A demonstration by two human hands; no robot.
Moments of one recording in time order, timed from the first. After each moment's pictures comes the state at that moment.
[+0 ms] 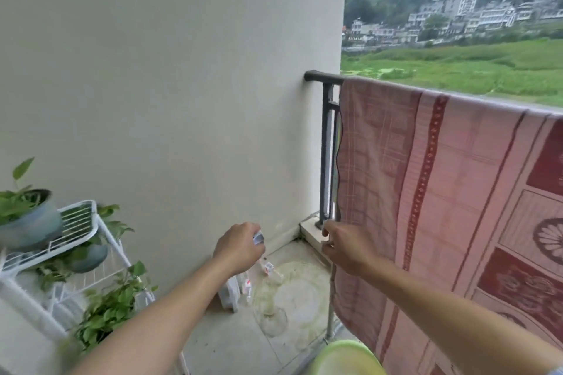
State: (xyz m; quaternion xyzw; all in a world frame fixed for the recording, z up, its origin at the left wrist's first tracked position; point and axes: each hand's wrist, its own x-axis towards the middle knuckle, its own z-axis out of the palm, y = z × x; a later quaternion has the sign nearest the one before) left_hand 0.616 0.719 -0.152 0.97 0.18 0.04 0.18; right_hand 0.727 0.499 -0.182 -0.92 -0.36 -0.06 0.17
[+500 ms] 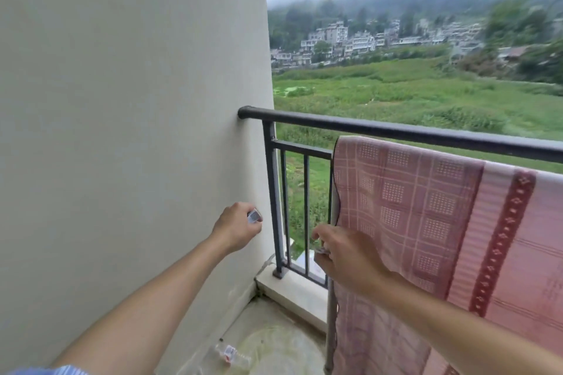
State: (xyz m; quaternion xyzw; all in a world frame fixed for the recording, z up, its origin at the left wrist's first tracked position) left_hand 0.935 0.827 -0.077 0.95 0.01 0.08 0.30; right_hand 0.890 0.584 -0.102 -0.93 -0.26 -0.20 0.18
